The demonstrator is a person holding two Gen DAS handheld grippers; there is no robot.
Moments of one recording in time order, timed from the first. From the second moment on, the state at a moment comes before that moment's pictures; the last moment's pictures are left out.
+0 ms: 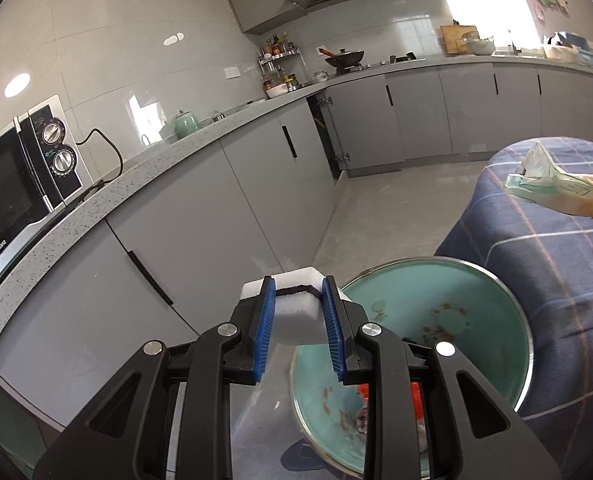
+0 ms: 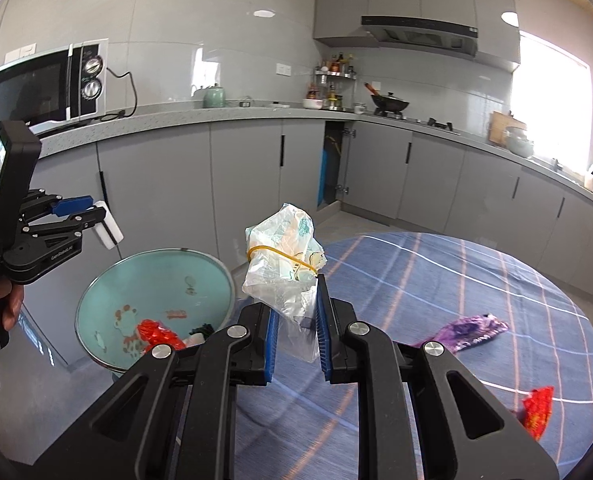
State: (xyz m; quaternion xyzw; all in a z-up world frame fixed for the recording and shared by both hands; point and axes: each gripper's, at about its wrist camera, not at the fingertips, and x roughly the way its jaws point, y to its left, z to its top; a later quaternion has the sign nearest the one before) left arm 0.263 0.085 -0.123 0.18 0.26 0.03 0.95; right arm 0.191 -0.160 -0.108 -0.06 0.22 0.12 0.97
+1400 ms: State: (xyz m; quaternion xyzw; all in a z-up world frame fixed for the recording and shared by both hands) left arm 0.267 0.097 -0.128 0.16 0.26 0.02 0.95; right arm 0.210 -0.093 -0.117 -0.10 0.23 0.18 0.95
